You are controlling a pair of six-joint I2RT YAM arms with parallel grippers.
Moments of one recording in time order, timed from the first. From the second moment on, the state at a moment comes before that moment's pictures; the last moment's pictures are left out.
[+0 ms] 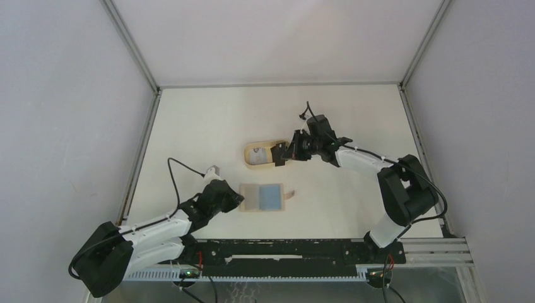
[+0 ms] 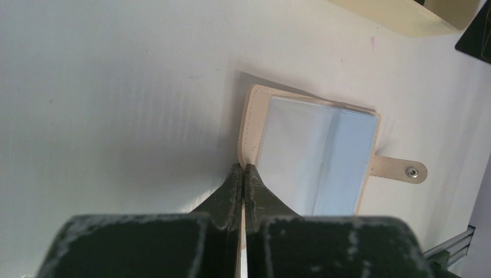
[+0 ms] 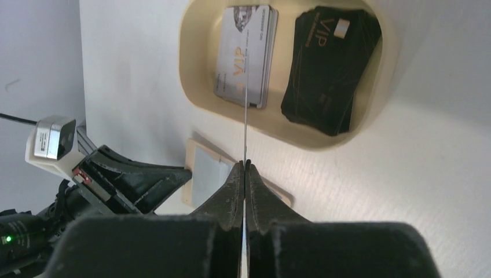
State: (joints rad) left arm -0.72 0.97 0.19 0.05 -0.20 -1.06; right arm 0.52 1.62 0.97 -0.08 -0.39 0.66
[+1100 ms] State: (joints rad) left arm -0.71 0.94 0.24 -0.05 -0.17 -0.90; right arm 0.47 1.86 1.12 -0.09 -0.40 0.61
